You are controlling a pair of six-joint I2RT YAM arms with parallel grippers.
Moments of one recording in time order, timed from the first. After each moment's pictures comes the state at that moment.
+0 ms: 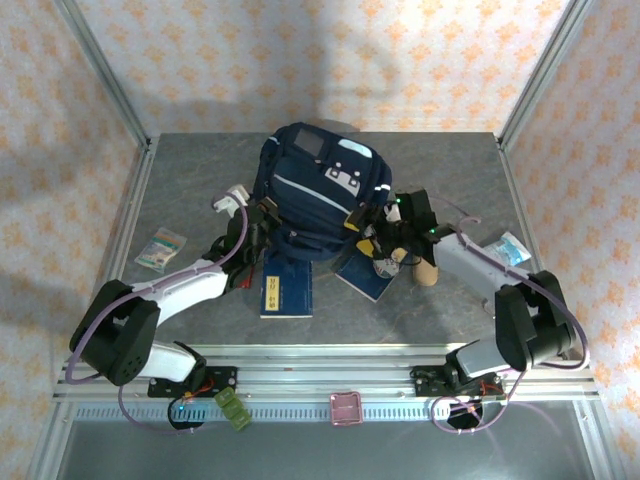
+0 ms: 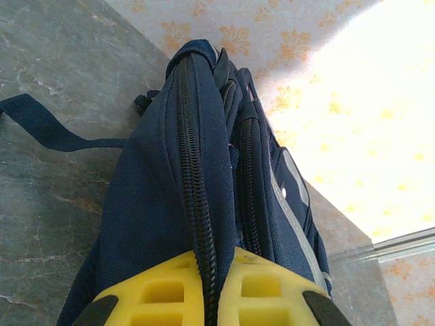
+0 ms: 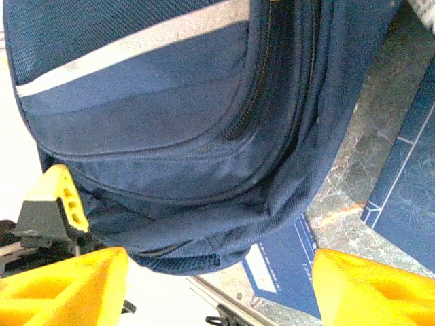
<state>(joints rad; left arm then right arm) -0.47 1.38 0.65 0.42 -0.39 -0.93 0.39 1.42 0.85 -0.16 -0.60 1.23</state>
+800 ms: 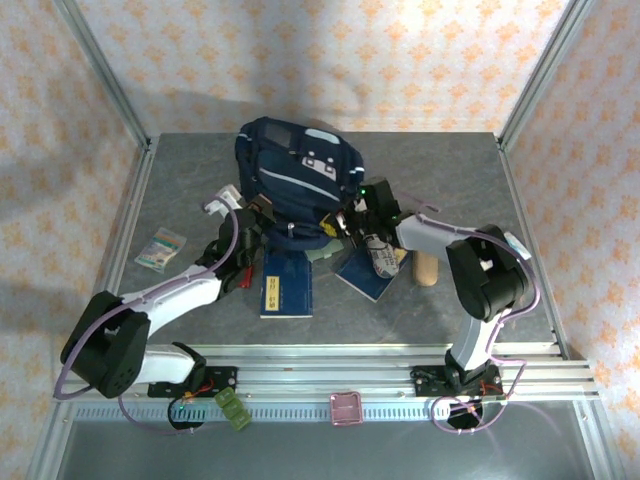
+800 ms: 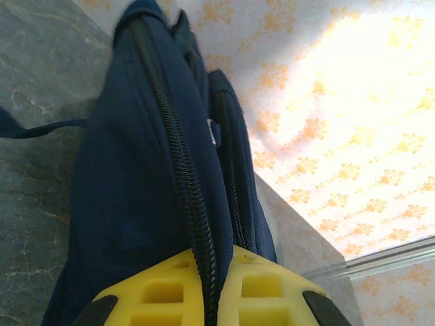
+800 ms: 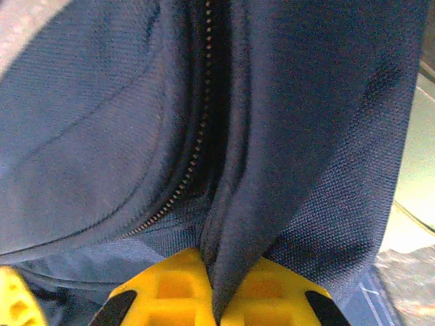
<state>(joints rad) -0.47 1.30 0.62 0.45 -0.39 -0.95 0.47 1.79 1.09 0.02 -0.60 1.37</state>
